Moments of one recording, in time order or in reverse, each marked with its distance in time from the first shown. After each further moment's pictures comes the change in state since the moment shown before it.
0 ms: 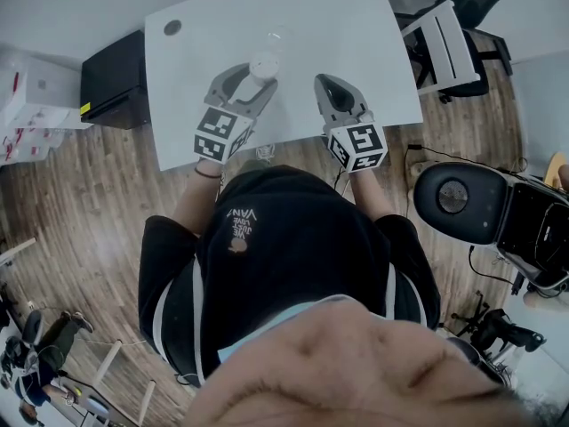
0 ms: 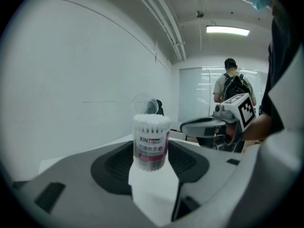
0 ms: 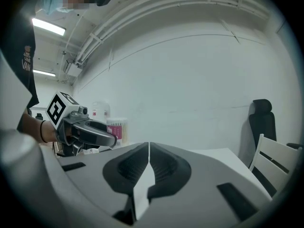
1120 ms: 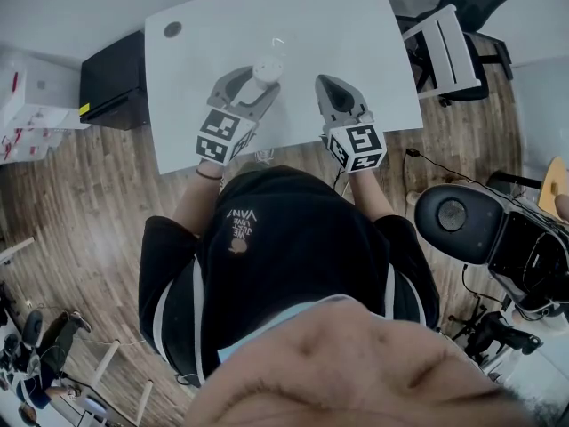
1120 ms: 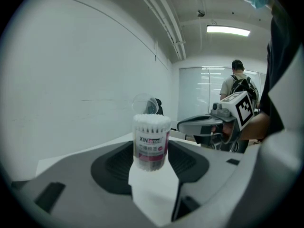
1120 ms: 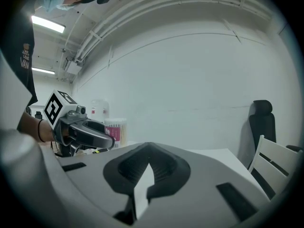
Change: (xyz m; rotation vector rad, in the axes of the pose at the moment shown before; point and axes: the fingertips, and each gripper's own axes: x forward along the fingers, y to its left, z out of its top) left arm 0.009 0.003 -0.004 -0.002 0.011 -0.014; right arm 0.013 -0.007 -0.001 -0.015 0.018 -0.007
